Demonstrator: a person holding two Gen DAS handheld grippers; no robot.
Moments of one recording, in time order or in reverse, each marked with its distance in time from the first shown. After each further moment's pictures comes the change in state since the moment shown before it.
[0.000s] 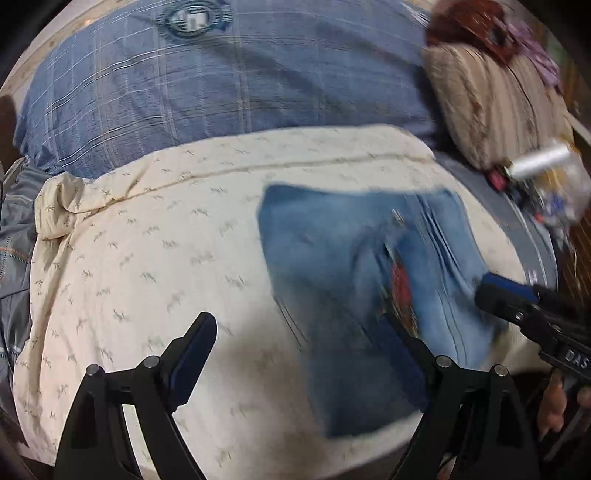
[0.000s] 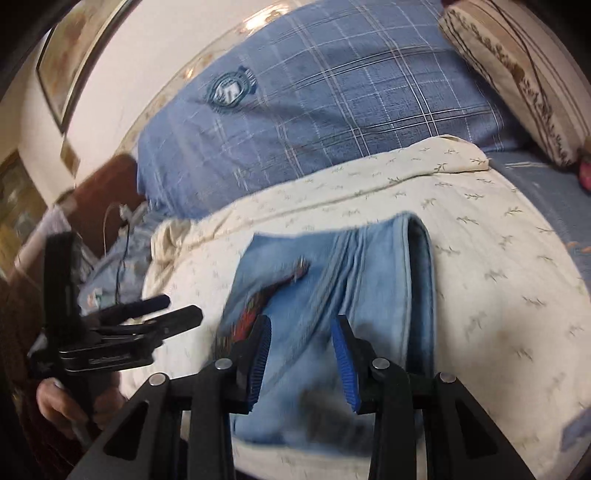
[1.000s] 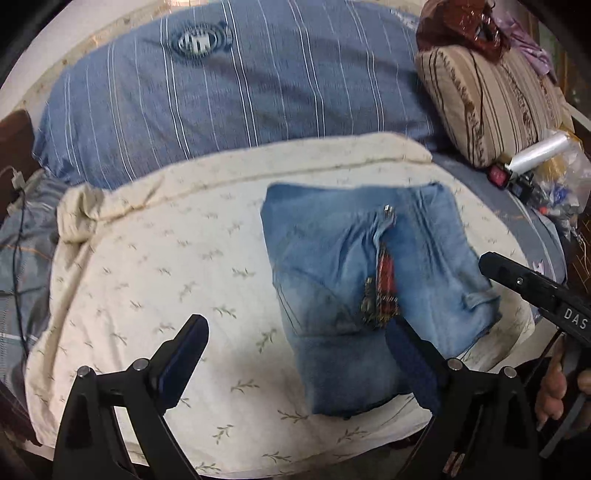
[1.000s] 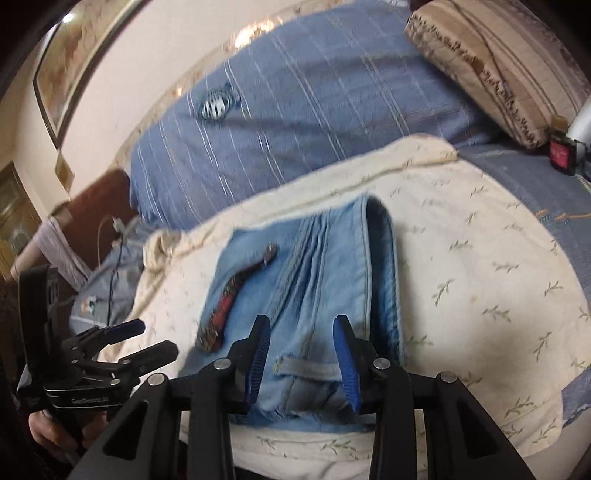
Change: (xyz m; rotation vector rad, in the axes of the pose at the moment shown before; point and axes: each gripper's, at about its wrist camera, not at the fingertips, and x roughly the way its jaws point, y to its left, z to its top) left arm -0.029 -0.011 -0.008 0.007 -0.080 0.083; right arm -0.021 -0.025 -0.025 0.093 -0.157 -0.004
